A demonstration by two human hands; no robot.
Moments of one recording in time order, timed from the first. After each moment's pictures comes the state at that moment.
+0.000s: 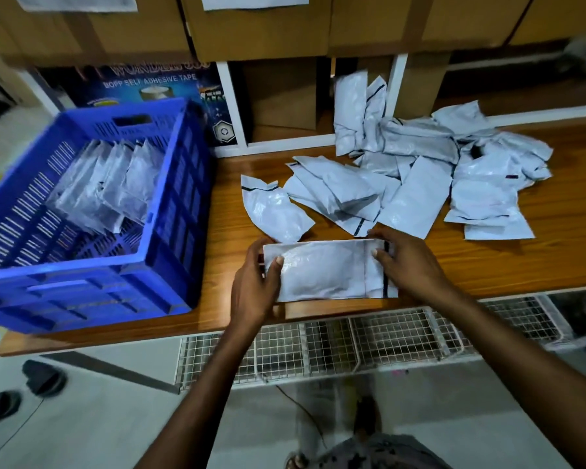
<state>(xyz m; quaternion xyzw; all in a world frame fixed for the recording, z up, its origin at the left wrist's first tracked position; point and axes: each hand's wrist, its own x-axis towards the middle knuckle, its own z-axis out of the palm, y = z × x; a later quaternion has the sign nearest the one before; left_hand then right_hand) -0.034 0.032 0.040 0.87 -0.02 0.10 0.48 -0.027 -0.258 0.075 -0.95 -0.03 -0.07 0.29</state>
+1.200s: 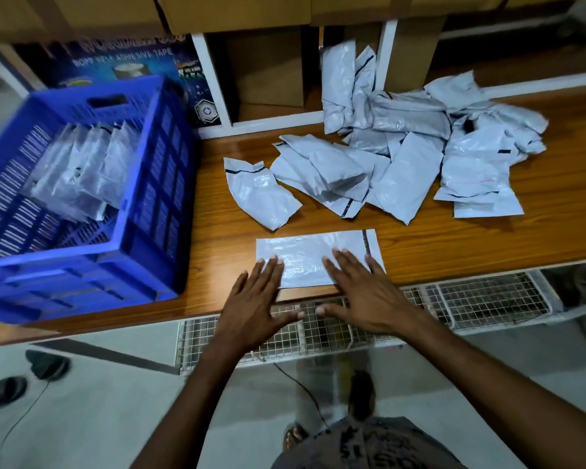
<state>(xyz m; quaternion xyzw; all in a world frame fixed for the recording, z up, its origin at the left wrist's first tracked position) -0.072 0.041 -0.008 0.97 -0.21 -0.05 0.09 -0.076 -0.229 0.016 -0.97 -0.19 0.12 0.07</state>
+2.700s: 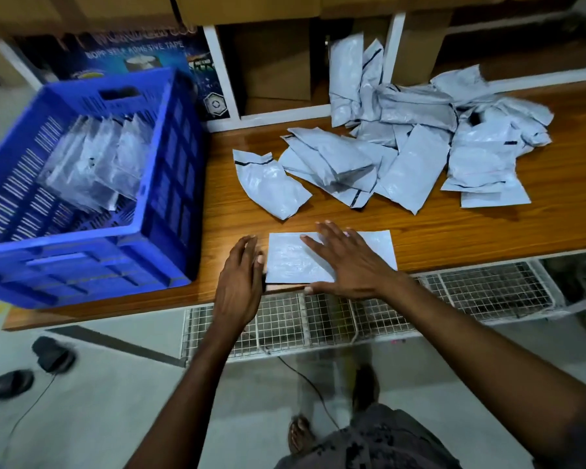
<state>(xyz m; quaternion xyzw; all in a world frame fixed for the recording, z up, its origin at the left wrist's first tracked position) -0.063 0.068 0.001 0.95 -0.07 0.08 0.31 -0.044 -0.195 0.025 -0.96 -0.25 0.12 0.09</state>
